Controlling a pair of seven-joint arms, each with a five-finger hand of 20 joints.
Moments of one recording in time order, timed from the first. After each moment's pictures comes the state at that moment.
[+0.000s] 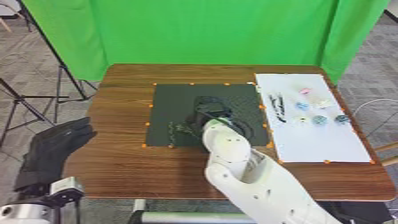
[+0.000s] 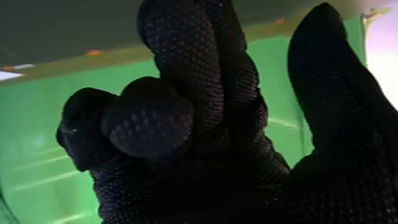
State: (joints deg) left arm 150.4 -48.4 -107.2 -134.3 41.4 24.4 22.4; right arm -69.9 -72.7 40.4 -105.1 -137.2 -16.7 49.7
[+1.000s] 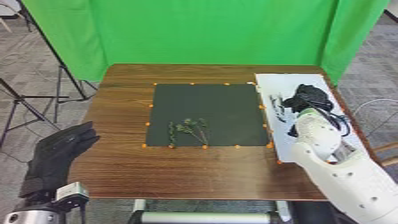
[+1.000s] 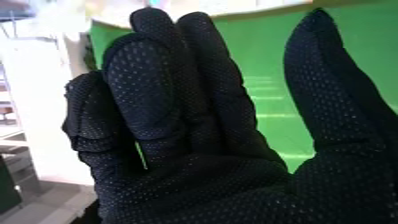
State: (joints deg) left arm 151.2 -43.8 -103.1 -133.5 37.4 27.6 28.8; right arm -76.6 -50.5 60.3 -99.4 -133.6 -6.1 50.1
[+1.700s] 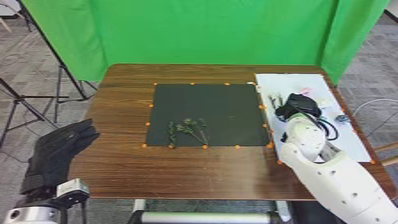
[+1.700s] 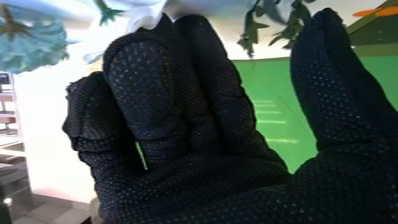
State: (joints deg) left arm 149.2 -45.1 -102.8 -133.1 38.3 27.0 27.4; right arm -74.6 -54.4 57.7 -93.7 -135.0 -9.4 50.6
